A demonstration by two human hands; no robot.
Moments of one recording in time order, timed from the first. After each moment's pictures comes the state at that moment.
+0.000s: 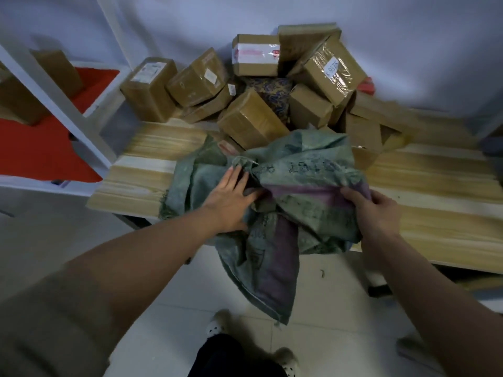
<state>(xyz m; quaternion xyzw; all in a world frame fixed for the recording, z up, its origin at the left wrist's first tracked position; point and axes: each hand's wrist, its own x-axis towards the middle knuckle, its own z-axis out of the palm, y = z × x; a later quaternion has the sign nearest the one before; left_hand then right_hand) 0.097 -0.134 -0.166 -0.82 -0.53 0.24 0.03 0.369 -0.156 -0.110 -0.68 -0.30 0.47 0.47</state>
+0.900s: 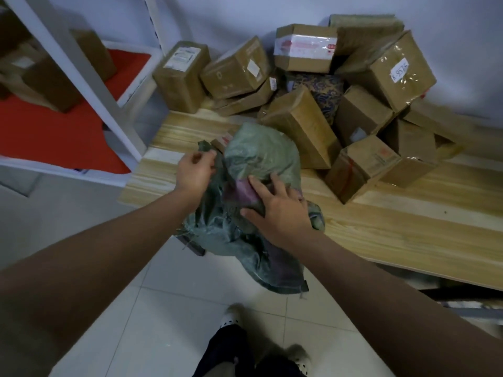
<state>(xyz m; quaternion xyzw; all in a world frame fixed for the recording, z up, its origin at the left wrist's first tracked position) -0.052 -0.110 -0.153 -0.25 -0.72 -0.51 -0.40 0.146 -0.145 -0.121 -0.54 -0.81 0.22 -0.04</state>
